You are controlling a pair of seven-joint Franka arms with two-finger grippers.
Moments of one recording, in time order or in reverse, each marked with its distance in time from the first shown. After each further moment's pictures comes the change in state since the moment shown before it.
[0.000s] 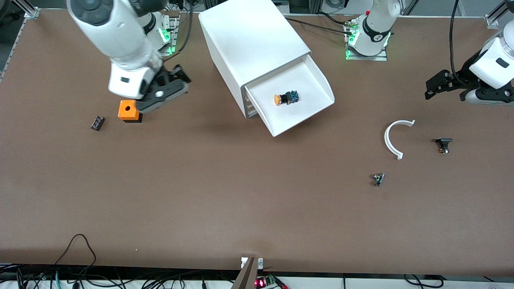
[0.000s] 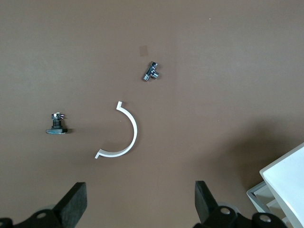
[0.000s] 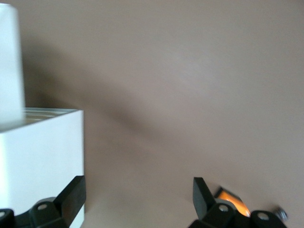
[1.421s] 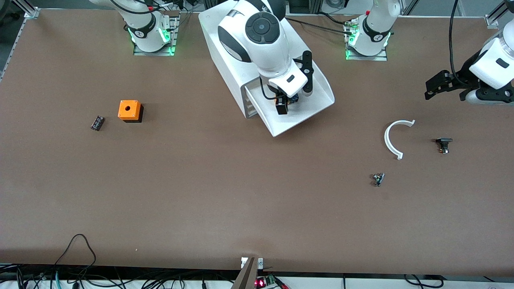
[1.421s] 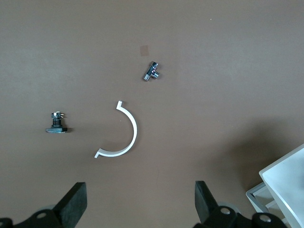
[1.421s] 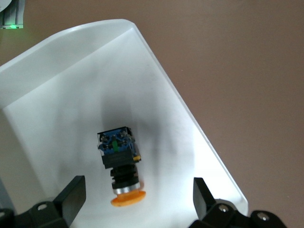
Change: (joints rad) left arm -0.001 0.000 -0.001 0.000 0.000 0.000 -0.008; right arm 0.315 0.532 0.079 0.511 0.058 0.145 -0.608
